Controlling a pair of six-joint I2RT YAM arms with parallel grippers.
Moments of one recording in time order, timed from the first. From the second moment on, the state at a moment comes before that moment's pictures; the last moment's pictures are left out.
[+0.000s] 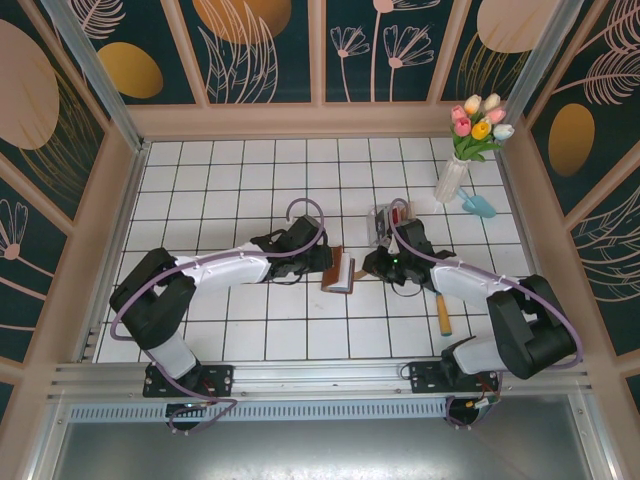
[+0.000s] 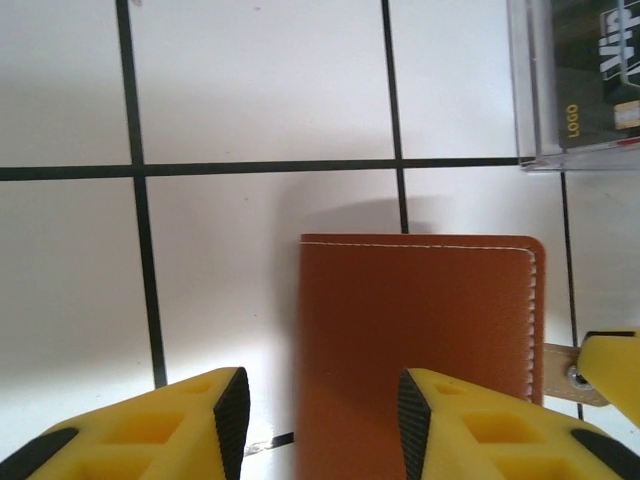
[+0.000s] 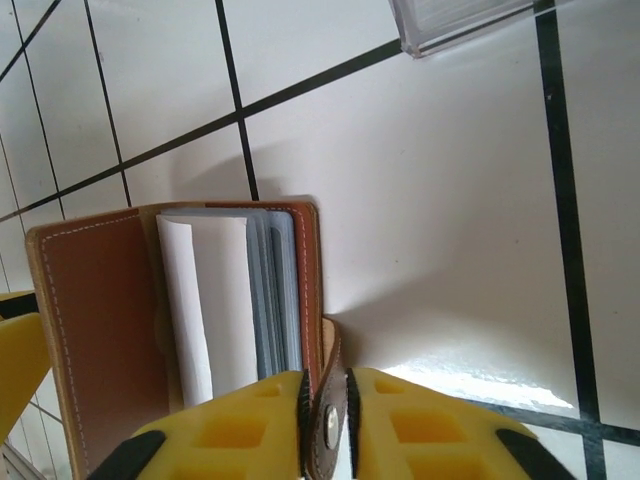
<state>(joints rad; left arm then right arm) -0.84 1.68 0.99 -0.25 -0.03 -0.85 0.46 1.37 0.58 -0.14 -0.37 0.80</state>
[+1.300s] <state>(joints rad) -0.84 1.83 0.99 -0.16 0.12 -0.81 0.46 1.38 0.60 -0.11 -0.48 0.79</state>
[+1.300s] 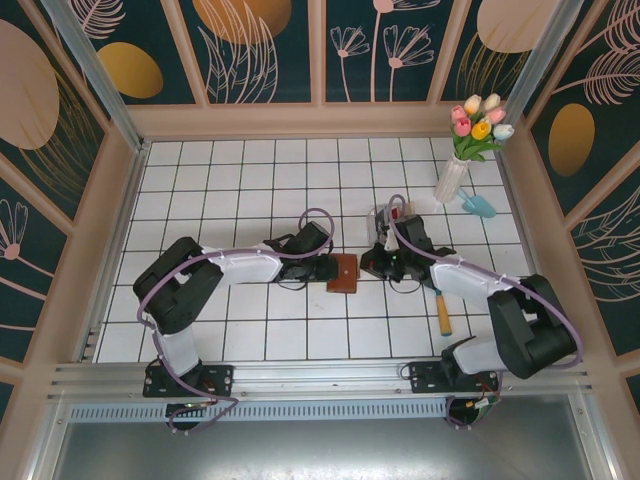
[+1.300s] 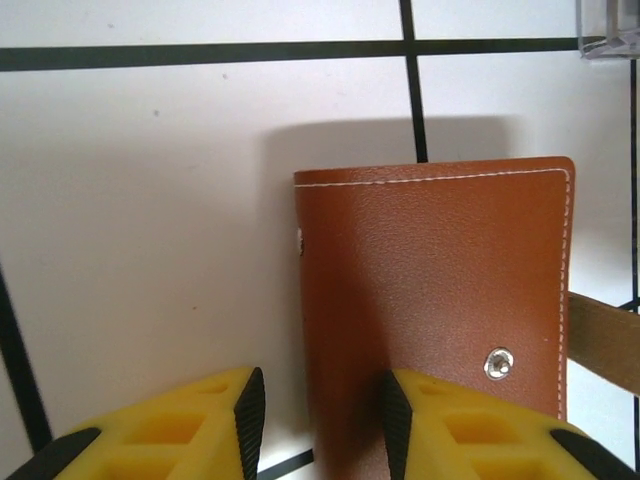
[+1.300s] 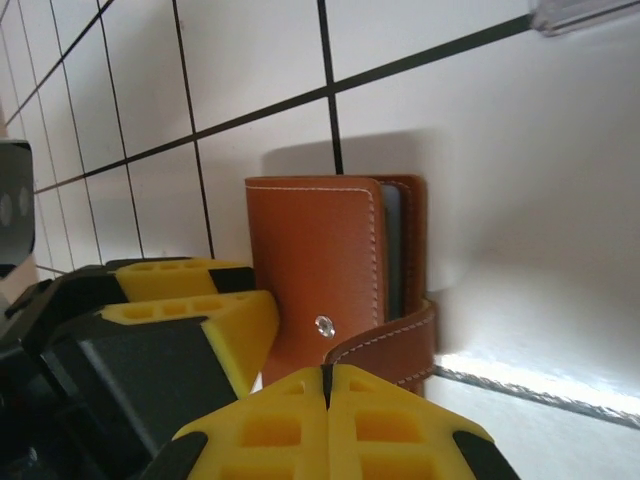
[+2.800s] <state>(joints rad) -0.85 1.84 0.98 -0.11 0.13 -0.86 0.57 1.57 0.74 -0.18 -0.35 0.78</state>
